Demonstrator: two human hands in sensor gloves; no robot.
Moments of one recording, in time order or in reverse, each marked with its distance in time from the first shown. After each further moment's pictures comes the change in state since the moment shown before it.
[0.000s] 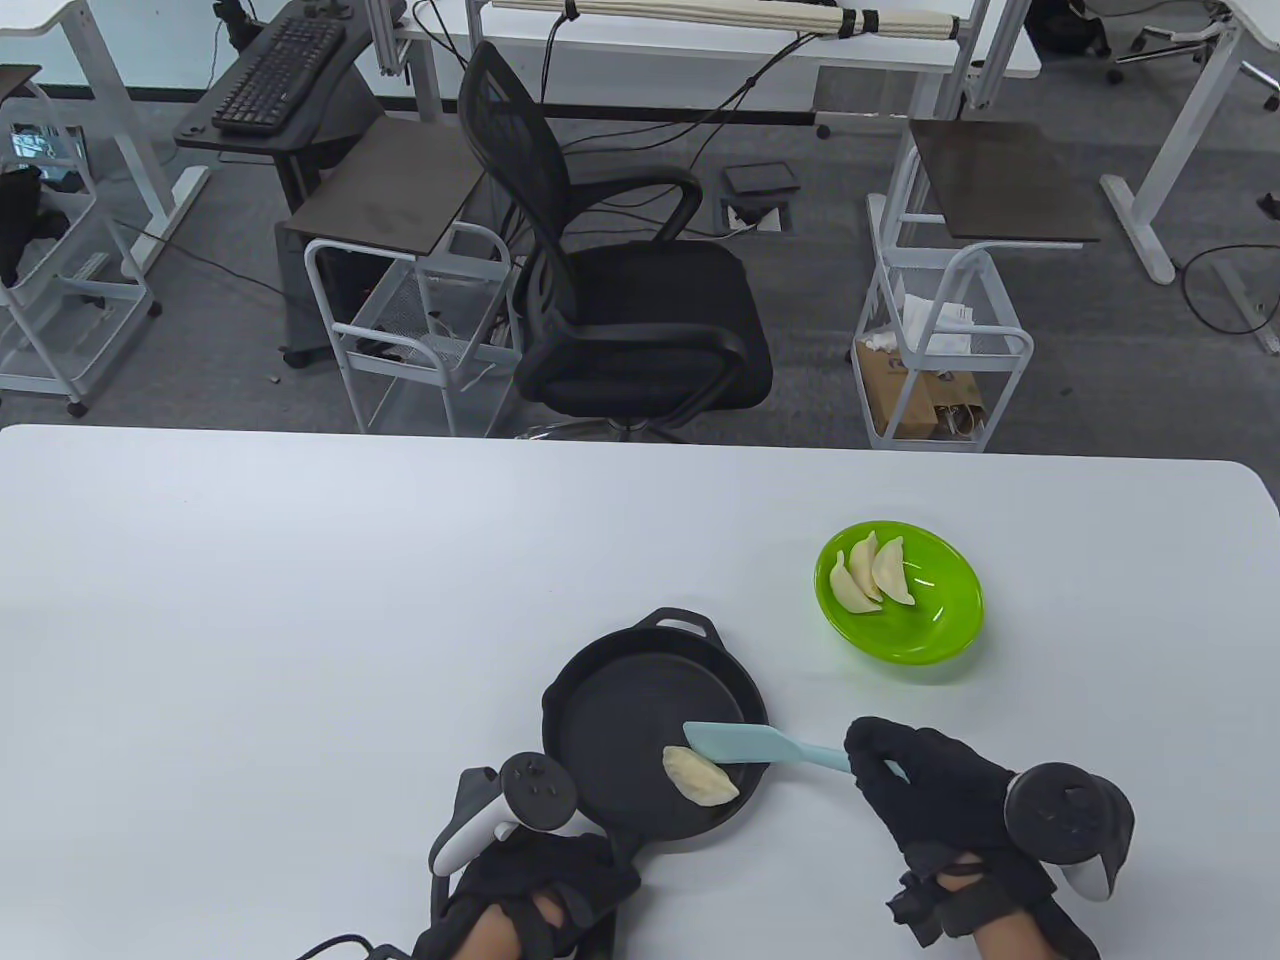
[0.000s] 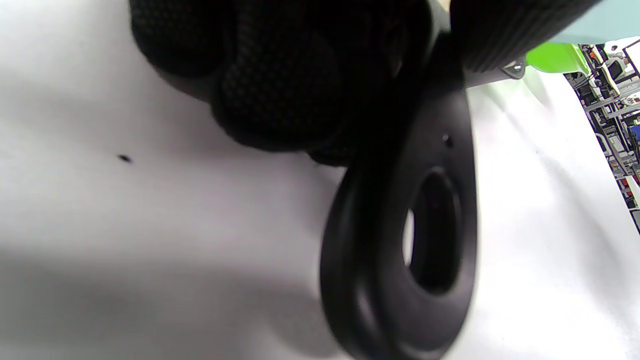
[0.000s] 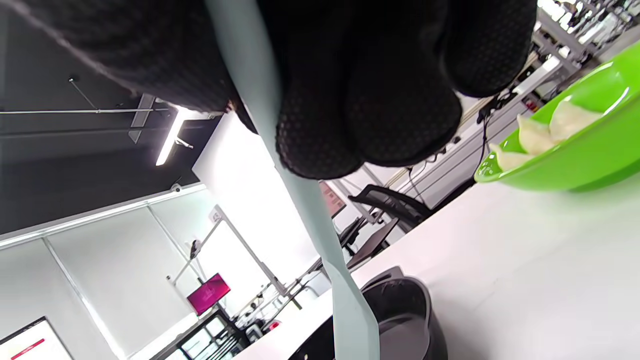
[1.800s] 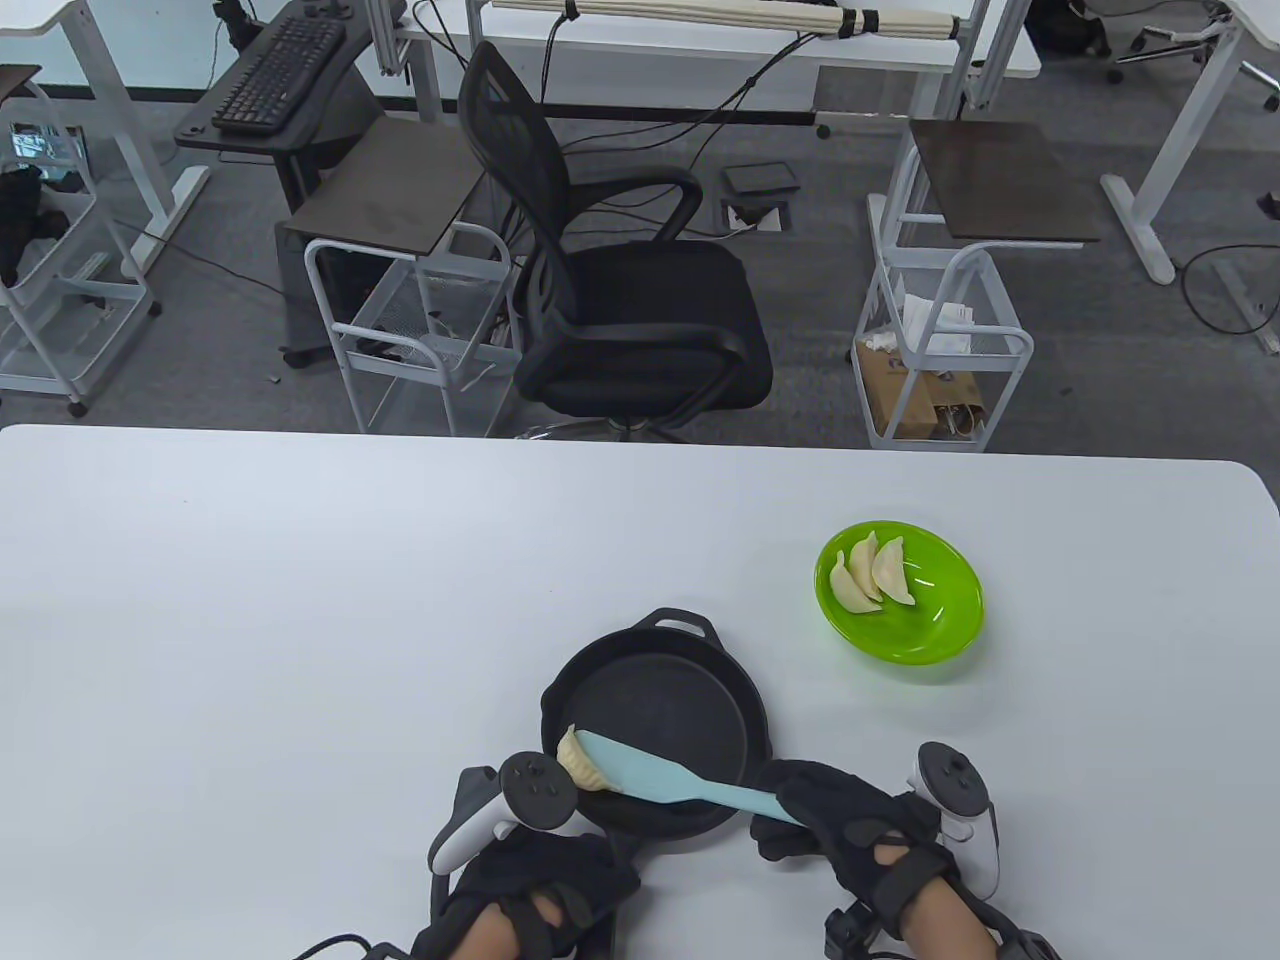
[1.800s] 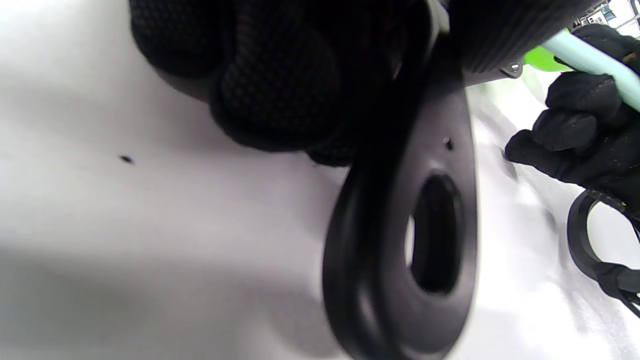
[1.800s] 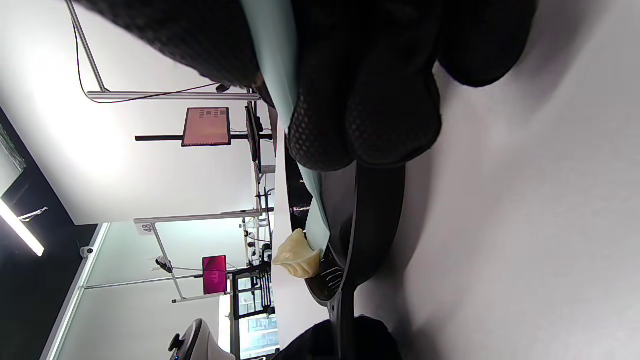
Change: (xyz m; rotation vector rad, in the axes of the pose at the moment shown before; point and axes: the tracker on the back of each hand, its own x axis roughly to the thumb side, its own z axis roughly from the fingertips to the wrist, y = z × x) left_hand 0.000 0.000 0.000 -0.008 -0.007 0.002; right_hand -0.061 0.103 0.010 0.336 0.591 -0.714
